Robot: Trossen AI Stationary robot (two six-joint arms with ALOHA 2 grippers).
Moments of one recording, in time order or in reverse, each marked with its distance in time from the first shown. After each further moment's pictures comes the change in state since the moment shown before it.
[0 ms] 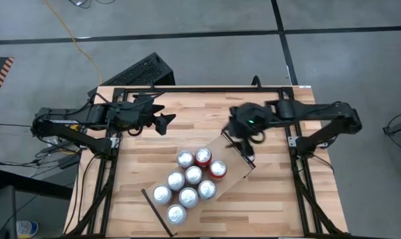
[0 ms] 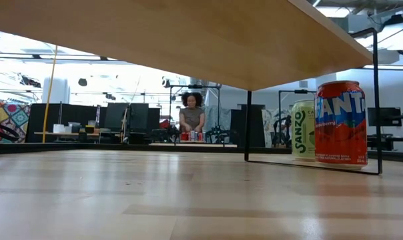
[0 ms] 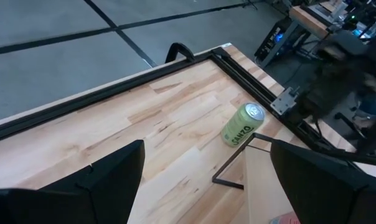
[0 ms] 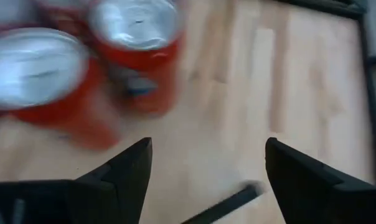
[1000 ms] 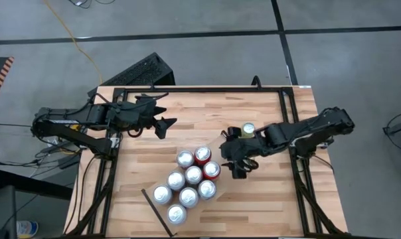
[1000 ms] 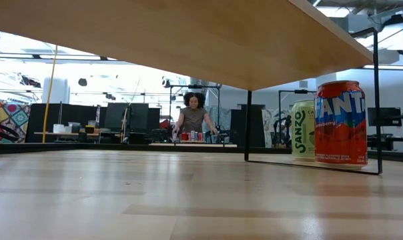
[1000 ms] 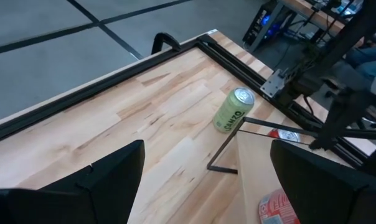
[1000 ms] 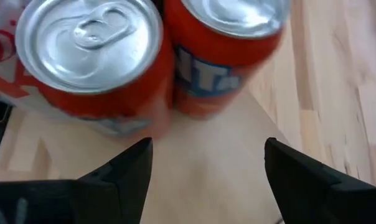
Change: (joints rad) left arm 0.000 0.000 0.000 -0.002 0.074 0.062; right arm 0.267 0.110 -0.001 0.002 0.248 0.332
